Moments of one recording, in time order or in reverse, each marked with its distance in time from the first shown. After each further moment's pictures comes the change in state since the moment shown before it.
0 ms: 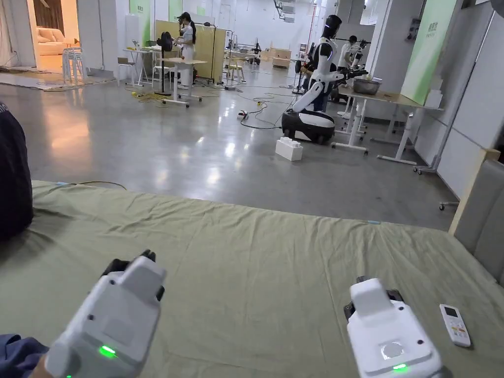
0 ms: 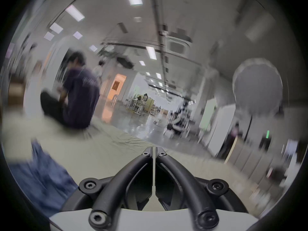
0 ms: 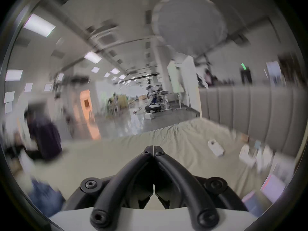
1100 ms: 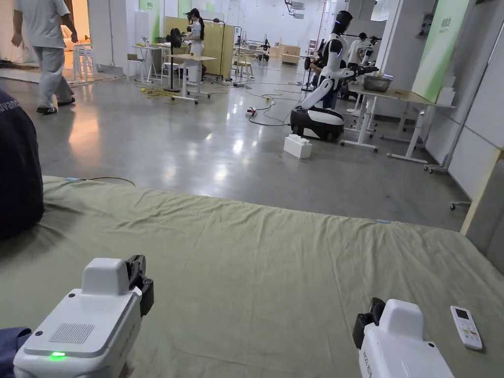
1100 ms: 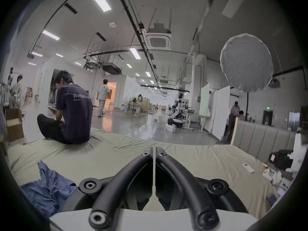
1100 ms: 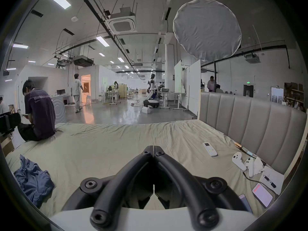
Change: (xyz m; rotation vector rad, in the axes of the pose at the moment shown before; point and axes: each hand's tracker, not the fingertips) left arm -0.040 -0.031 0.019 -0.037 -0.028 0.890; right arm -0.004 -0.022 0.014 -0.121 -0.064 -0.827
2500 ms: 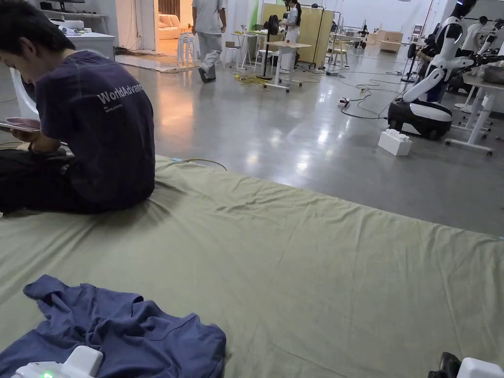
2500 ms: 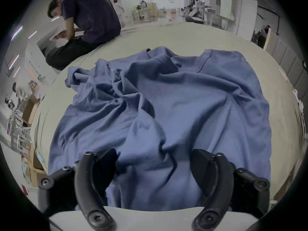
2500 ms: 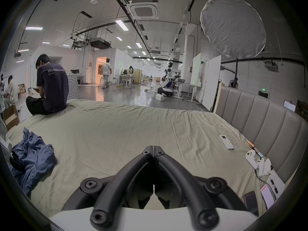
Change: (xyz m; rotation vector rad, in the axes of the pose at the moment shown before) left arm -0.232 -0.187 -0.006 -0.840 0.126 -0.177; right arm -0.065 -0.050 -0.017 -0.122 0.114 0.128
